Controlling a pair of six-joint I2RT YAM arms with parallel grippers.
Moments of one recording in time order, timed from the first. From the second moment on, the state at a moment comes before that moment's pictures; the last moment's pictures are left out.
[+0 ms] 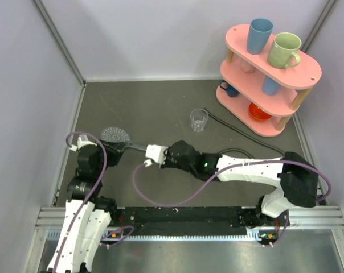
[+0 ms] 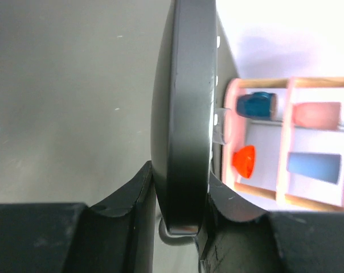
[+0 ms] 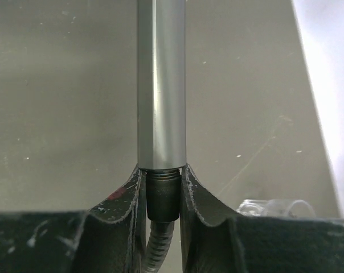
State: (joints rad) left arm -0.09 0.52 0.62 -0.57 0.06 -1.18; right arm 1.23 1.52 0.99 0.07 0.29 -0.56
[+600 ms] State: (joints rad) left arm -0.09 0.40 0.13 0.41 0.35 -1.08; right arm 0.82 1.48 0.98 -0.03 -0.61 -0.12
